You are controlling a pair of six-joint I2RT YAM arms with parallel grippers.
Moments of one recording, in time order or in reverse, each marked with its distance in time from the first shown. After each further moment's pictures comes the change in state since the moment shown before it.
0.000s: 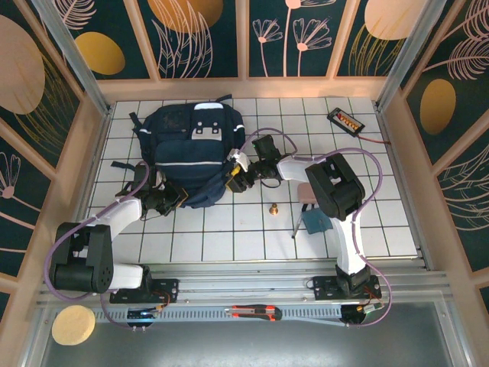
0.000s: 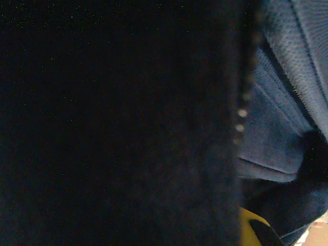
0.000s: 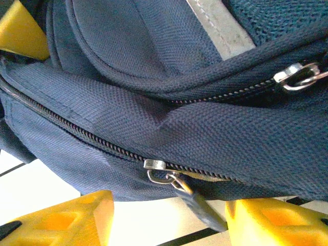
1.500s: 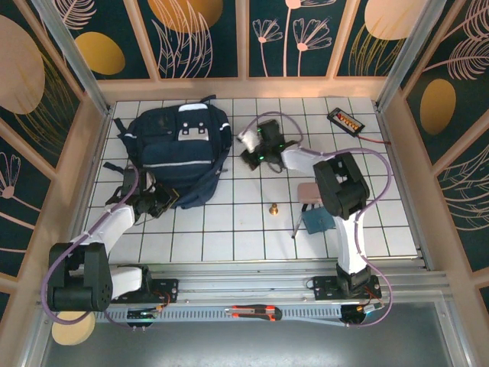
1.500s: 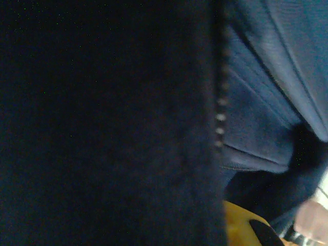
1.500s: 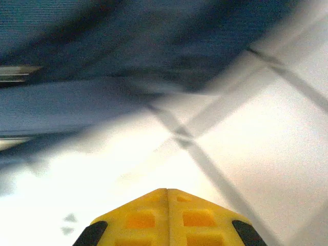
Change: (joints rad) left arm 0.085 -0.133 -0.043 -0.098 -0.043 0.042; right arm -0.111 -0.018 0.128 -0.047 0.476 0.011
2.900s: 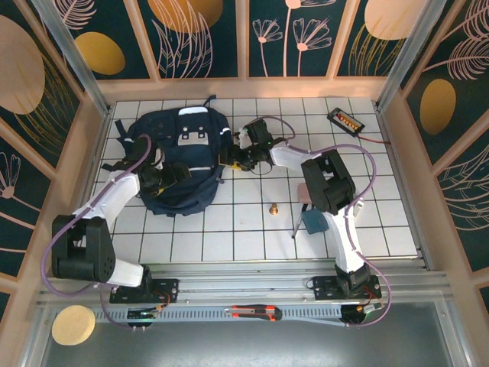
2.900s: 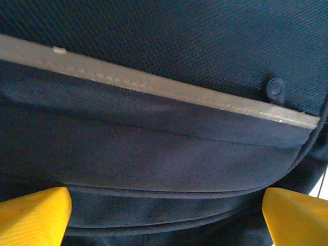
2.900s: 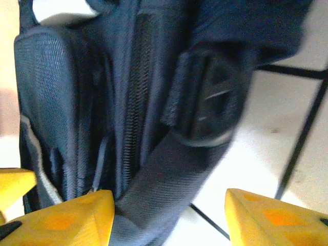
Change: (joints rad) left arm -0.095 0.219 0.388 -0.265 -0.159 0.265; right arm 0.112 0.135 0.179 -0.125 -0.345 0.921
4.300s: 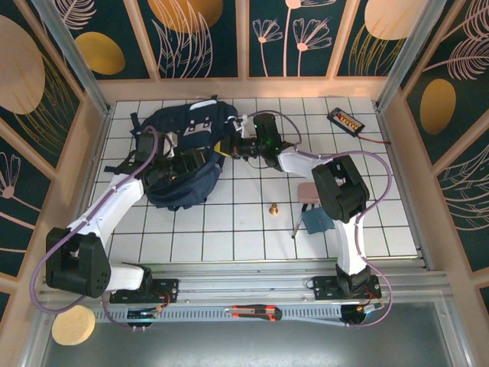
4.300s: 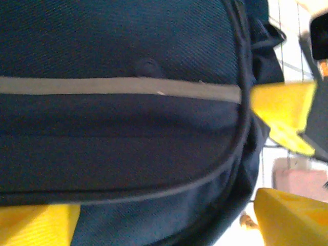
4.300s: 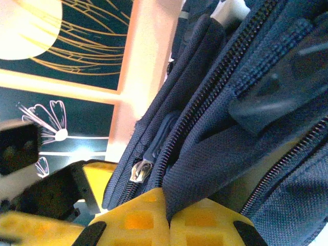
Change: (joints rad) left arm -0.129 -0.109 0.042 0.159 0.059 0.012; right arm -0.003 -0.166 -0.169 0.446 -0.156 0.305
